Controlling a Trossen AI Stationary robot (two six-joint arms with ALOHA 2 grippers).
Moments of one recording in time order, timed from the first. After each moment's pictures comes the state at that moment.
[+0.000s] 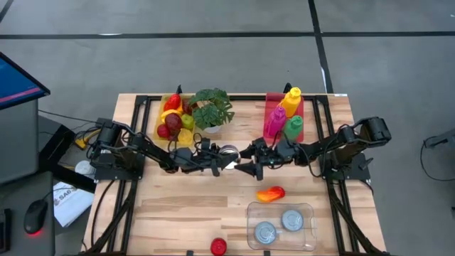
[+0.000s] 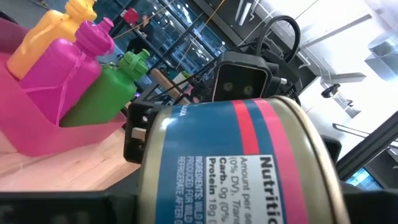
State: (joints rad) left arm -0.15 1.77 0.65 1.30 -0.40 -0.74; right arm 0.12 1.54 0.58 0.94 0.03 0.61
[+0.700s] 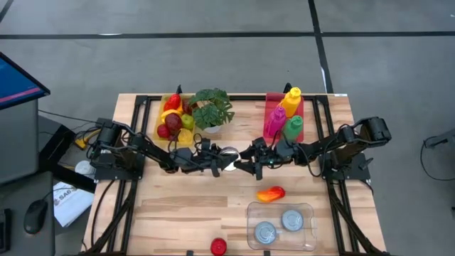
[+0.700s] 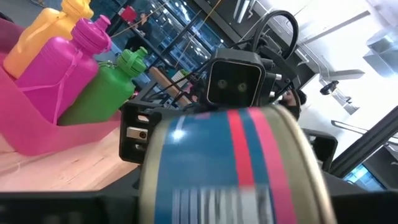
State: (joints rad) left arm -0.15 1.77 0.65 1.29 -0.39 -0.73; right arm 0.12 1.54 0.59 0.91 0.03 0.63
